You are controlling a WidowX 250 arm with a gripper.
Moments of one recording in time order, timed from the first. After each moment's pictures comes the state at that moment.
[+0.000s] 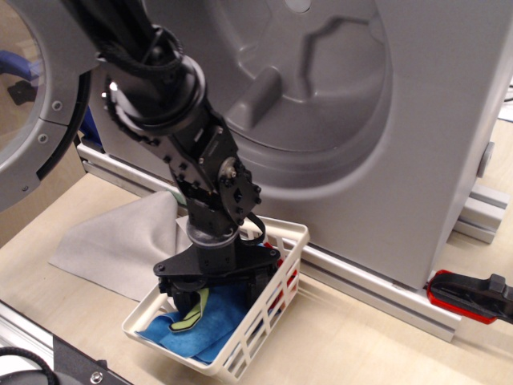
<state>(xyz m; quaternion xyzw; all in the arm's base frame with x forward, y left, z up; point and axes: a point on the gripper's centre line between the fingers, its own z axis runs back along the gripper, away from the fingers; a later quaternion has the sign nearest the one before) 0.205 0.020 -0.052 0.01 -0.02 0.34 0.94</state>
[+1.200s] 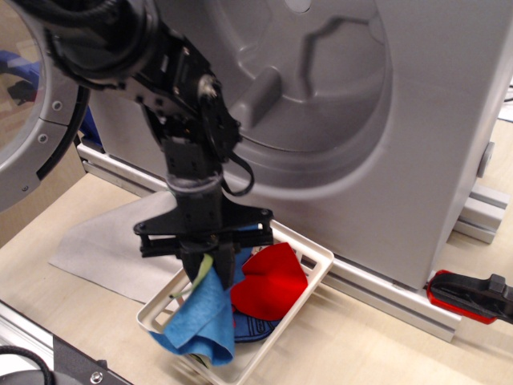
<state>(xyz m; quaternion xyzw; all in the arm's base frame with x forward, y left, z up) 0.195 0.022 0.008 -0.02 0.03 0.31 0.95</state>
